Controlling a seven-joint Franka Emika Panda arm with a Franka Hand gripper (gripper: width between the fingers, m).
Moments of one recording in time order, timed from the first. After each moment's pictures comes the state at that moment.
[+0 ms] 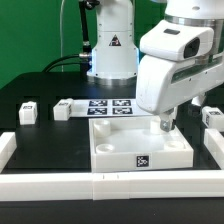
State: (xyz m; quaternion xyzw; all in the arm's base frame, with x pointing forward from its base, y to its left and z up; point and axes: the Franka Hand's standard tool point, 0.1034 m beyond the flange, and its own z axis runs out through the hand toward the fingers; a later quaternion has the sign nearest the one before) arm 0.561 0.090 0.065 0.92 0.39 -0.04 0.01
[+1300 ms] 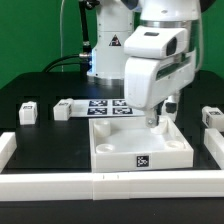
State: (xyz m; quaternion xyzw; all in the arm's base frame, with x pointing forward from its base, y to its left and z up) arm 0.511 0.057 0.051 0.85 0.52 0.00 0.01
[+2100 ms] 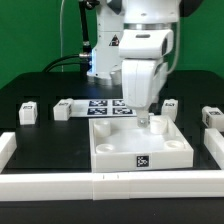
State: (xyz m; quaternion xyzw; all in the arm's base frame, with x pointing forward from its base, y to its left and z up) arm 0.486 0.034 0.045 0.78 0.63 0.02 0.01
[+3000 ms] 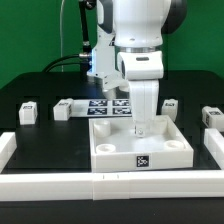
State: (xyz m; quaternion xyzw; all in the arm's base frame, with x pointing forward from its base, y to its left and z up) arm 0.443 0.030 0.006 0.70 0.72 0.00 0.00
